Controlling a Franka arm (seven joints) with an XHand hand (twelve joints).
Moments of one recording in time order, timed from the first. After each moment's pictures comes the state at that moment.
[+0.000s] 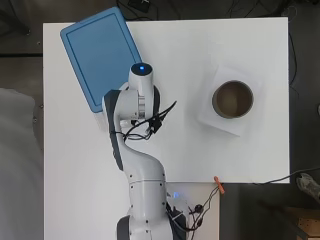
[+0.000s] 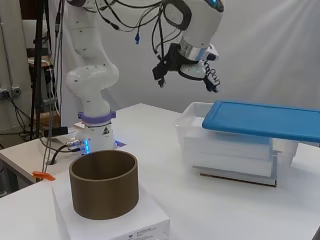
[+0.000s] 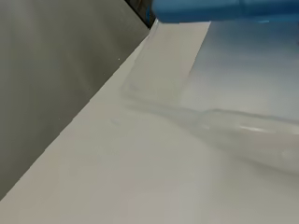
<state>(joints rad) 0.22 -0.13 -0.12 -2.06 0.14 1.41 -1.70</state>
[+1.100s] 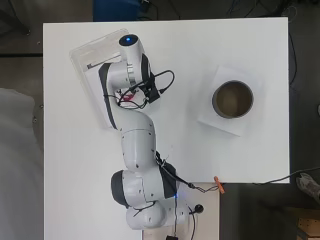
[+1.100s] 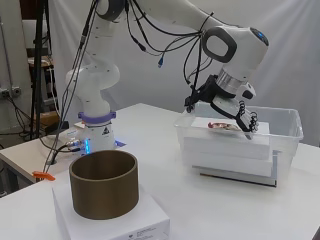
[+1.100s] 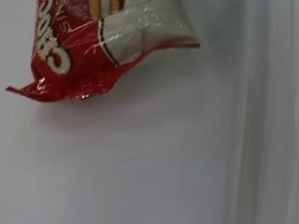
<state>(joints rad) 0.18 0.31 -0.03 -1.75 -0.04 1.58 -1.28</state>
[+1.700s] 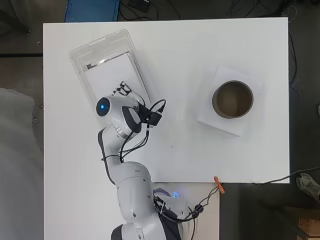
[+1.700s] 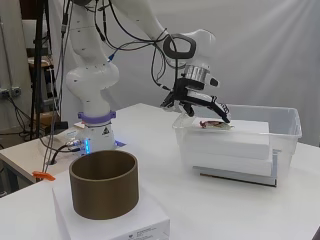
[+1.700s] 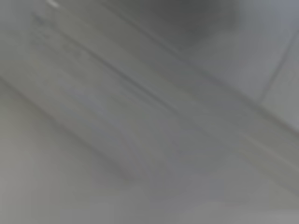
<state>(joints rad) 0.20 -0.17 0.10 -2.46 -0.50 2.14 -1.16</state>
